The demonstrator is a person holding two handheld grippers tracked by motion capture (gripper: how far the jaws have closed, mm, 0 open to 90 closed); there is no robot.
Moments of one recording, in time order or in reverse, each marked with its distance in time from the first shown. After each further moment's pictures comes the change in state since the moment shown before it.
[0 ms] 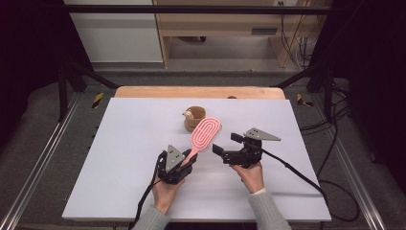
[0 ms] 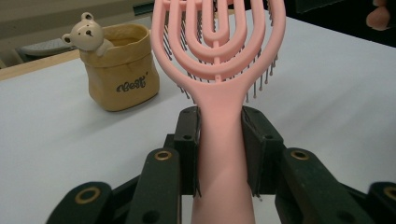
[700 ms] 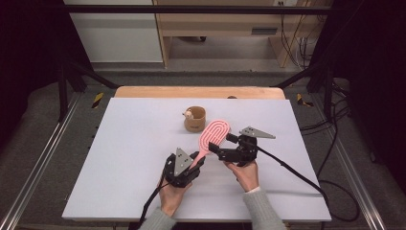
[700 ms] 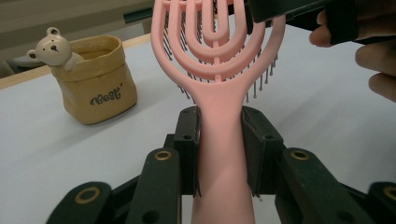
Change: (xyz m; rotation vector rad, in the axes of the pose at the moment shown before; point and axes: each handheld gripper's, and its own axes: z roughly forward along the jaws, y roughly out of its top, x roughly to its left) left arm -0.022 0.004 0.005 -0.016 -0.022 0.037; right arm 0.001 -0.001 0.014 0.028 -0.003 0.073
